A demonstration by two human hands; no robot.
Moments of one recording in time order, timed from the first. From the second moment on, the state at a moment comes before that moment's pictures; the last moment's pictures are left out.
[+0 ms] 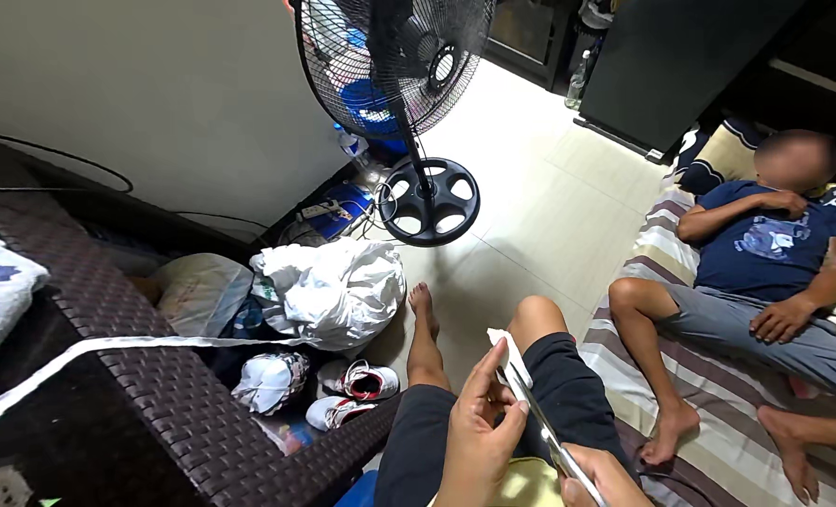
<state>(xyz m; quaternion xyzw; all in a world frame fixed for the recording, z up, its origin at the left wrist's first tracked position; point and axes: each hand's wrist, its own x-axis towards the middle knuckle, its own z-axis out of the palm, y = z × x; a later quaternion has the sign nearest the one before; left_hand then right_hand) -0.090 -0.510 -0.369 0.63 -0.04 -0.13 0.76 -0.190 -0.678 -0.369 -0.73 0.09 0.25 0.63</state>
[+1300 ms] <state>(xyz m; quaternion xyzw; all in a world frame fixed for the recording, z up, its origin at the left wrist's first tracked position) -0.081 -0.504 -0.369 0.64 0.00 -0.12 0.76 -0.193 -0.674 -0.364 -0.74 0.13 0.23 0.62</state>
